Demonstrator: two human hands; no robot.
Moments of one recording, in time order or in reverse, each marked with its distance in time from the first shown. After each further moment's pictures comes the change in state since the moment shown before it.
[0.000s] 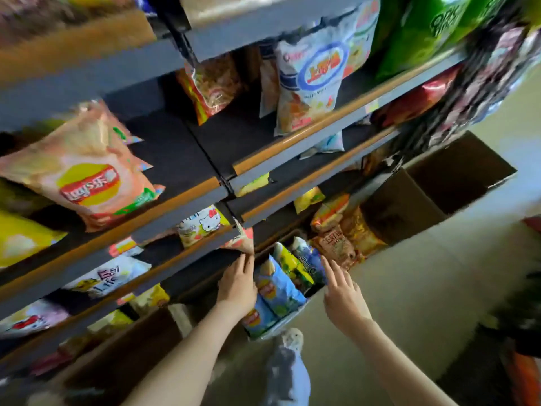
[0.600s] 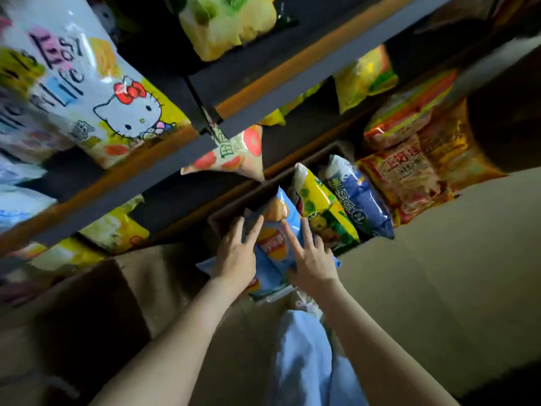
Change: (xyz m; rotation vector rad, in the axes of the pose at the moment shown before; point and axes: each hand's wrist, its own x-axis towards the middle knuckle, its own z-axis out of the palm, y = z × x) left_hand 0.142 -0.067 0.248 0.028 -0.066 -0.162; right_hand 0.157 0.016 0.309 0.067 -0.331 -0.212
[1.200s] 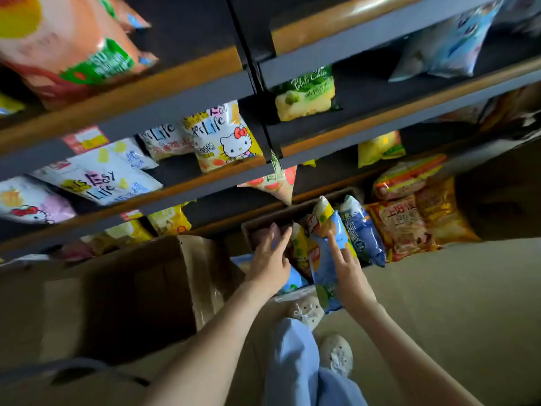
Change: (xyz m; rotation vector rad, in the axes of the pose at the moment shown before) left_hand -0.098 0.043 -0.088 -0.422 0.060 -0.078; right_hand -0.098 -0.012 -0.106 0.173 0.137 -0.059
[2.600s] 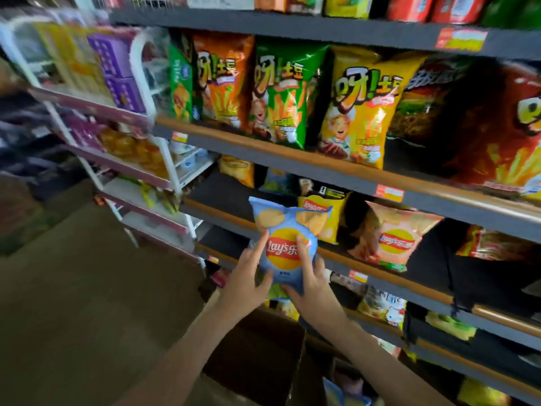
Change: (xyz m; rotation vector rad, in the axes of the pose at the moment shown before) left_hand -0.347 -0.157 -0.350 -0.490 1.012 0.131; right_hand -0.153 -0.518 -0.089 0.110 0.026 -1.092
